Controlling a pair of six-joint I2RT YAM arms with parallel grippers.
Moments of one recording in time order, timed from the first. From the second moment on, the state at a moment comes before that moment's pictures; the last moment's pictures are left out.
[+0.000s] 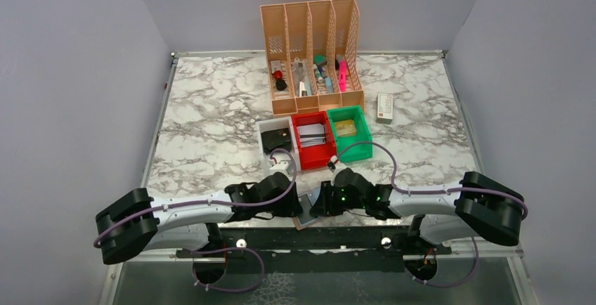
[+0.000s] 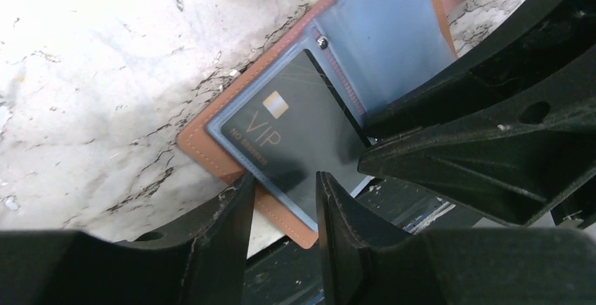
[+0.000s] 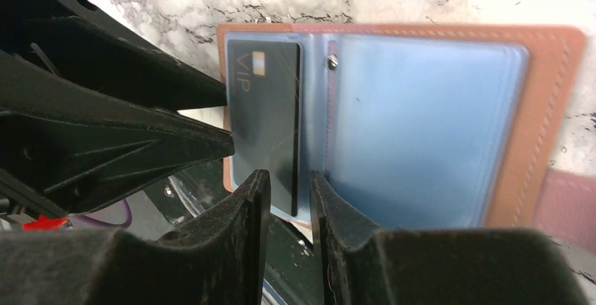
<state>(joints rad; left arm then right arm) -1.12 1.09 0.38 -0.11 -0.05 -0.96 1.10 1.32 0.37 0.25 -0.11 0.92</state>
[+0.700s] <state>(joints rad) -1.13 1.19 0.40 -0.05 -0.09 -0.97 1.10 1.30 0.41 0.16 0.00 0.88</state>
